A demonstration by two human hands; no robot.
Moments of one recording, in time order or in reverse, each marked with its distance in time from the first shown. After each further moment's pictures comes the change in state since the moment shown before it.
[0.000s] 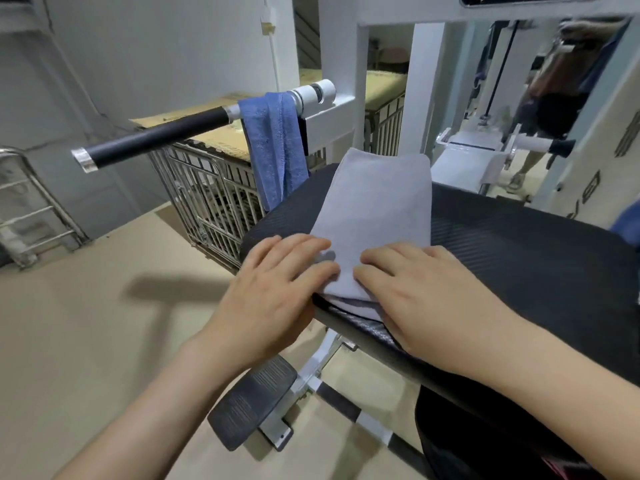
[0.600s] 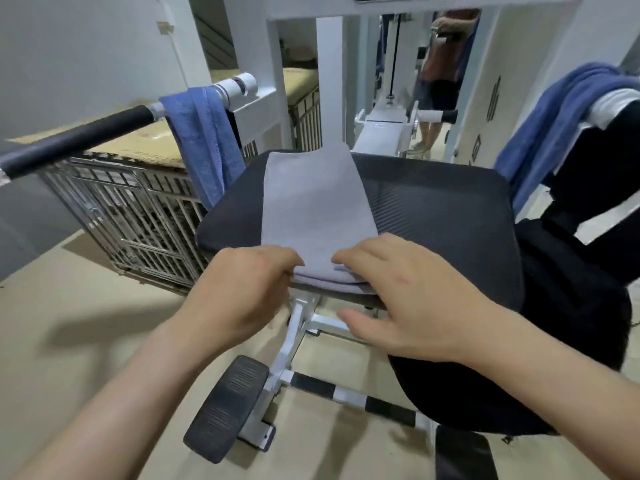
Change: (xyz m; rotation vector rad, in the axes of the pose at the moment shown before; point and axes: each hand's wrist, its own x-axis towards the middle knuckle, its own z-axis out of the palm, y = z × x) left_hand -0.011 0.010 -0.025 -0.263 -0.051 0.114; right_hand -0.063 -0.054 -0.011 0.213 0.160 0.229
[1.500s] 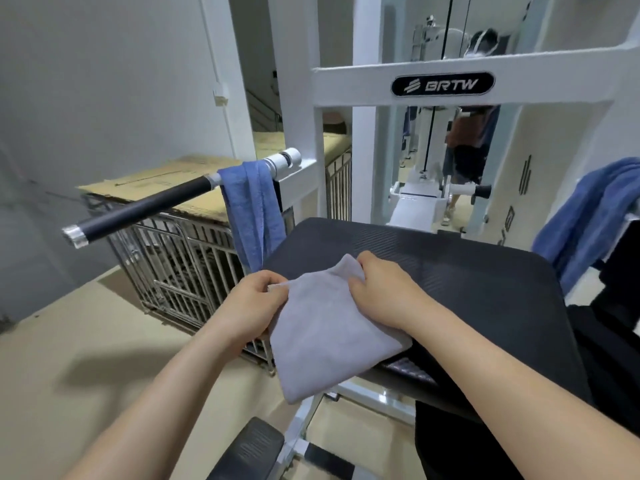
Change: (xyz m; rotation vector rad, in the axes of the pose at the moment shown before) left_hand 0.038 -0.065 -0.003 -0.834 -0.021 -0.874; right_hand 0.131 0.022 0.026 0.344 -0.107 0.484
